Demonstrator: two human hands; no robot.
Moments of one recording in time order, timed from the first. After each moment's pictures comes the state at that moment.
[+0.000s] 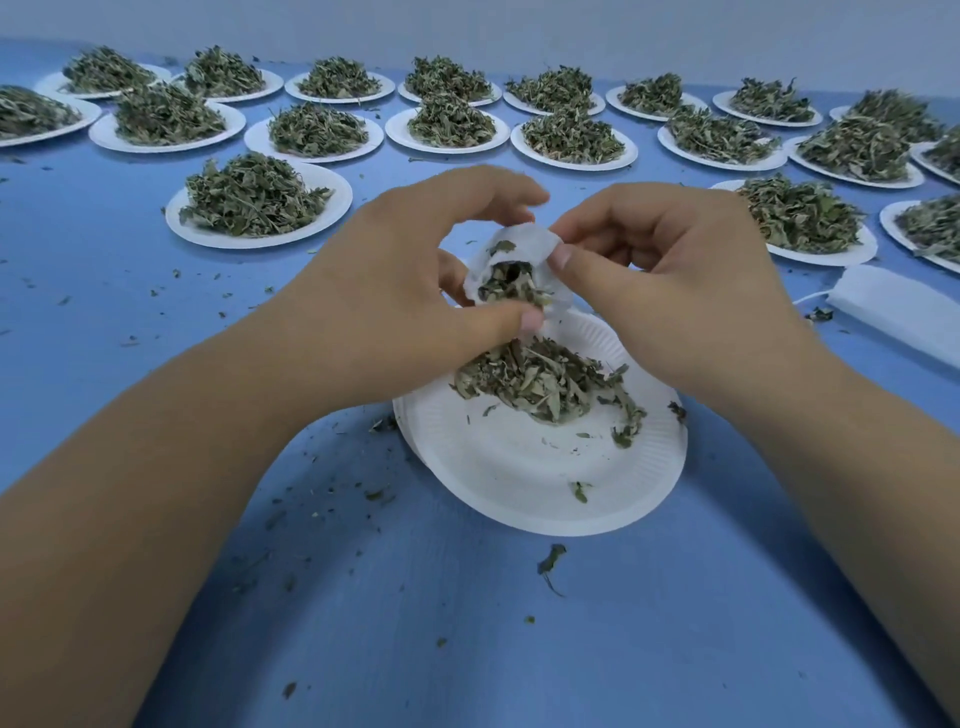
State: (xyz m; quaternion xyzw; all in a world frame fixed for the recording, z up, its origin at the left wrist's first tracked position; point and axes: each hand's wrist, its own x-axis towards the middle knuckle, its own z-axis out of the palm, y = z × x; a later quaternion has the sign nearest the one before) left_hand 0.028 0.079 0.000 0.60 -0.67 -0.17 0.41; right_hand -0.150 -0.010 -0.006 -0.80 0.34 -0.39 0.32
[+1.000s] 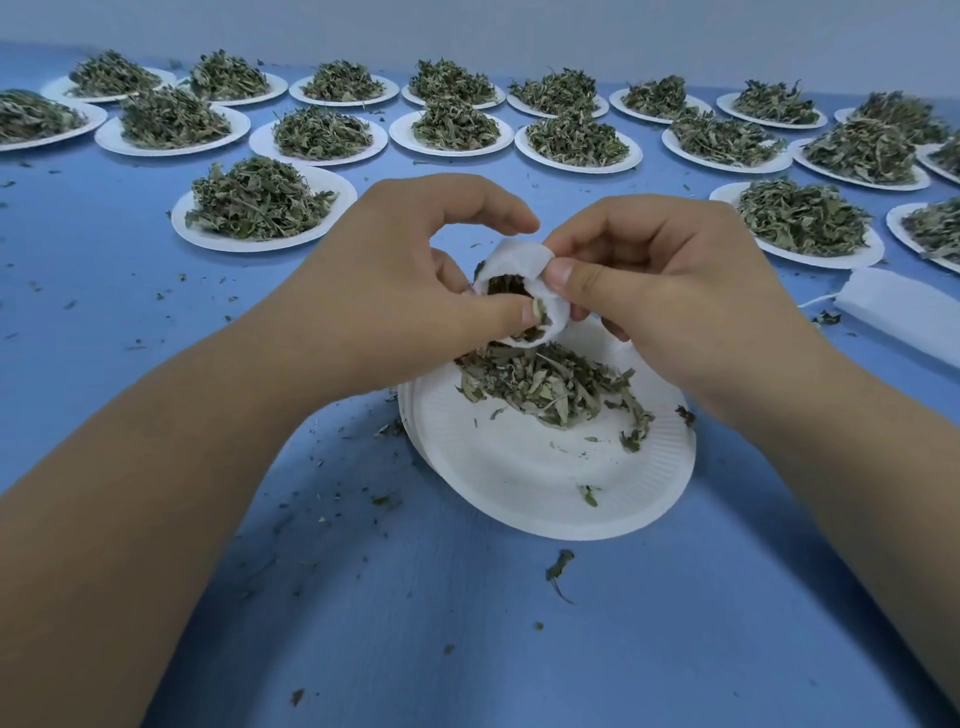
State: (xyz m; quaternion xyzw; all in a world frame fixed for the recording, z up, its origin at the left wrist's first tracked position) left_hand 0.031 0.079 0.007 0.64 -0.62 -0.20 0.40; right_hand -0.150 -0.005 -0.004 -0.74 0.28 -0.36 0.49
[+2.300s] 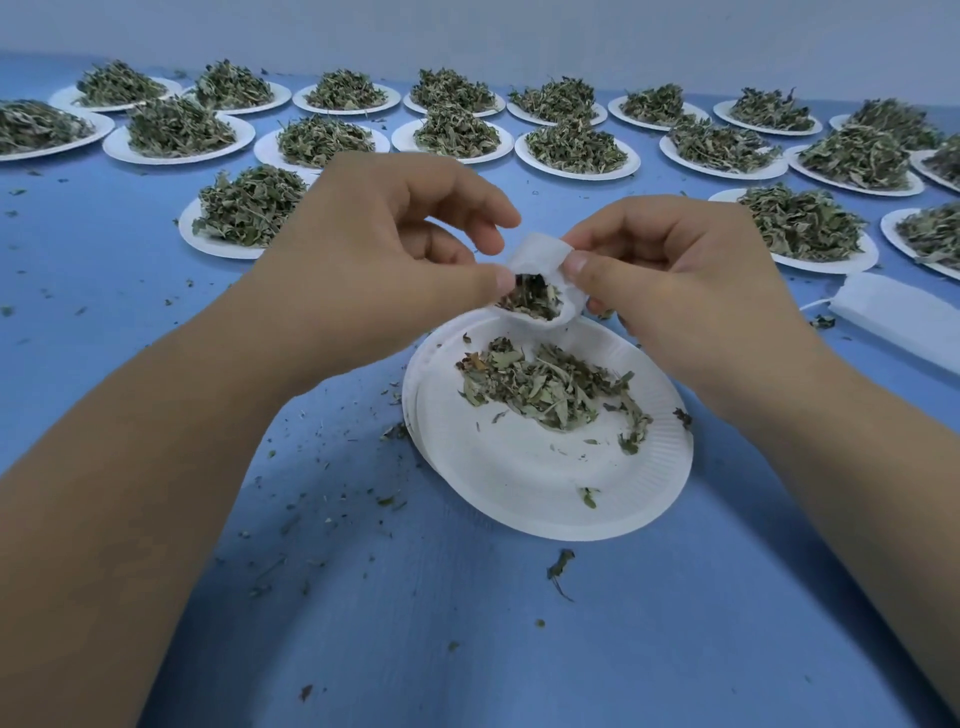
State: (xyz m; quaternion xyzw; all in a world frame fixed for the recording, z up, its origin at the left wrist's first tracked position) left_hand 0.041 0.083 0.015 0.59 -0.62 -0.21 0.48; right_hand -0.151 -0.008 -0.001 -0.76 0.34 -0.38 0.41
